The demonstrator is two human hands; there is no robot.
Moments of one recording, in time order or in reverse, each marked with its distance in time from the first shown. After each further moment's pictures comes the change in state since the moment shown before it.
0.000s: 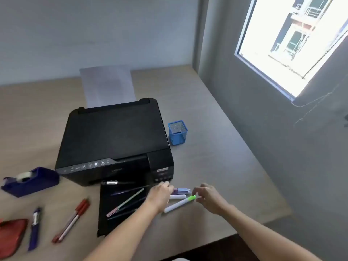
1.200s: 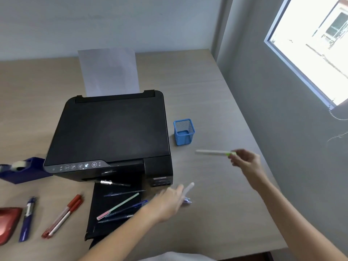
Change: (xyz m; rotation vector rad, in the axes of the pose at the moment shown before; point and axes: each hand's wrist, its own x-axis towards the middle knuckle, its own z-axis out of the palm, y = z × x) left_hand 0.008 0.033 -0.067 -0.306 -0.136 -0.022; right_hand 0.065 0.058 -0.142 0.873 0.449 0.173
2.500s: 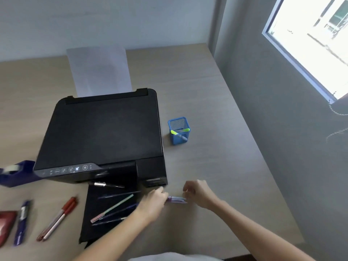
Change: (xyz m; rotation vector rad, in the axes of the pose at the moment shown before) left_hand 0.024 -0.031 0.031 0.160 -0.063 -0.172; right_hand -0.040 0.065 0.101 -0.678 -0.576 -0.093
